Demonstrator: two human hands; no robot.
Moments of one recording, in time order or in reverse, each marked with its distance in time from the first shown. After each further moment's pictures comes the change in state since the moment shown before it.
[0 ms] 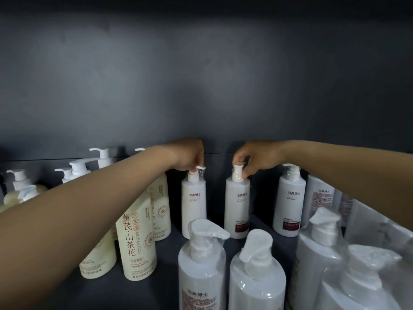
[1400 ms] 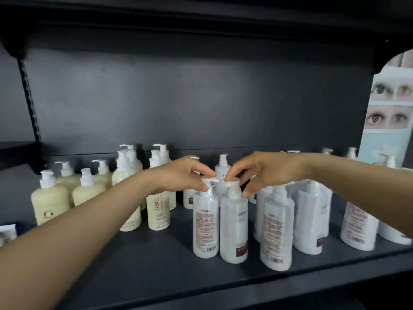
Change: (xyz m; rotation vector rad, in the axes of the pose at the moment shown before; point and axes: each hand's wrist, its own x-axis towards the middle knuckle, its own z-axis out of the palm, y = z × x) left_hand -0.190 0.047 -0.006 -0.765 -0.087 0.175; right_hand -0.207 -0.114 0.033 0.171 -0.057 -0.042
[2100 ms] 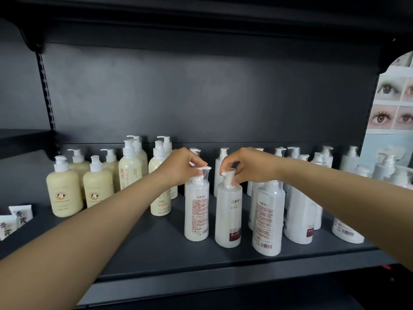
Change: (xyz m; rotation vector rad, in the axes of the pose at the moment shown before) left_hand 0.002 -0.001 0.026 0.235 0.440 -0.008; right_hand 0.008 -0.006 0.022 -0.218 0.210 -0.049
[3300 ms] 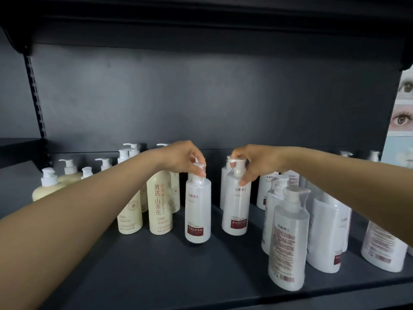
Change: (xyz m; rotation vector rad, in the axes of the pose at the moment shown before) left_hand 0.071 -0.023 -0.030 0.153 -0.324 0.055; right_hand 0.064 0.042 -0.022 0.116 -0.133 0.148
